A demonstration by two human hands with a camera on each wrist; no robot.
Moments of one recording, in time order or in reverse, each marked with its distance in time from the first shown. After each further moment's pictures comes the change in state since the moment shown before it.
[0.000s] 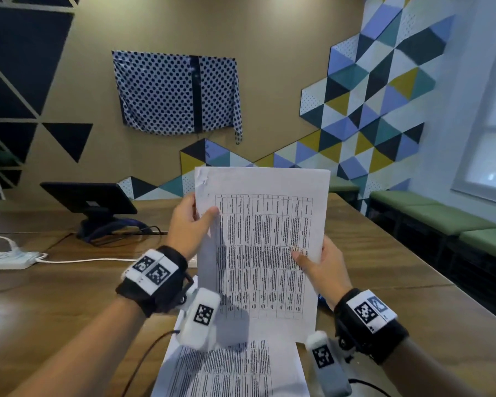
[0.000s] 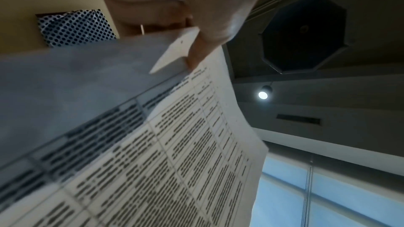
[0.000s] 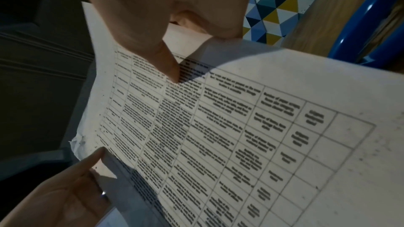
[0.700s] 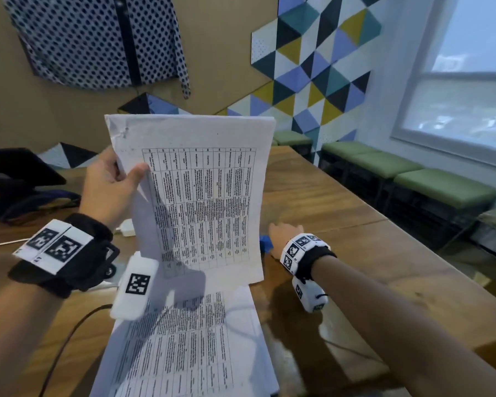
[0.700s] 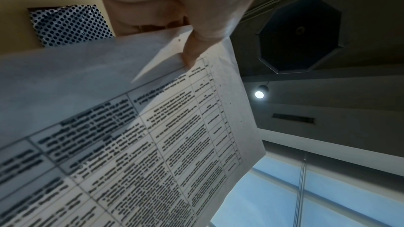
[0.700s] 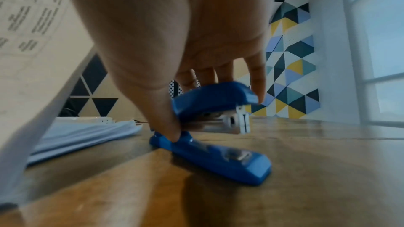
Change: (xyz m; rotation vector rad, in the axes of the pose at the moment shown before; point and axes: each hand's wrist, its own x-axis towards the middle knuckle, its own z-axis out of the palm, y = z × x) left_hand 0.005 -0.010 0.007 -0.025 -0.013 0.049; right_hand 0.032 0.092 -0.029 -1.387 -0.455 0.249
